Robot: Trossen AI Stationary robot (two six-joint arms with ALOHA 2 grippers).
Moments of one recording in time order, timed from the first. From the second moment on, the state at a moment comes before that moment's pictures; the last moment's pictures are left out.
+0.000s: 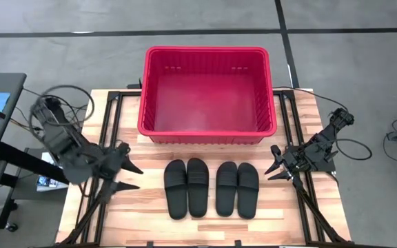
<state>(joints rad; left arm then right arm) -0.82 0.99 1.19 -0.76 -0.53 -0.55 0.73 0.00 0.12 -0.39 0.26 0.27</state>
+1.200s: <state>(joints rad) -0.68 1.71 1.20 -0.46 -0.14 -0.67 0.73 0.00 0.12 -0.39 0.26 0.27</state>
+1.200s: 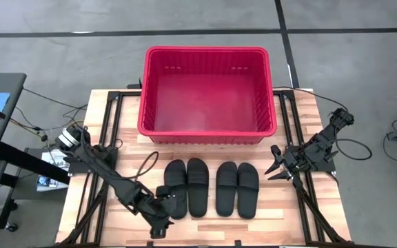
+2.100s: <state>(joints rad) -0.67 1.95 1.24 -0.47 -0.12 -0.68 0.73 0.01 0.12 -0.38 0.26 0.27</state>
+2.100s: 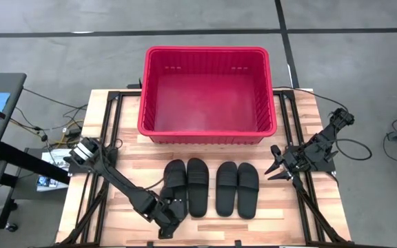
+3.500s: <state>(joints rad) -0.72 2.07 1.65 -0.90 -0.07 -0.78 0.73 0.01 0.12 -0.38 0.26 0.27</state>
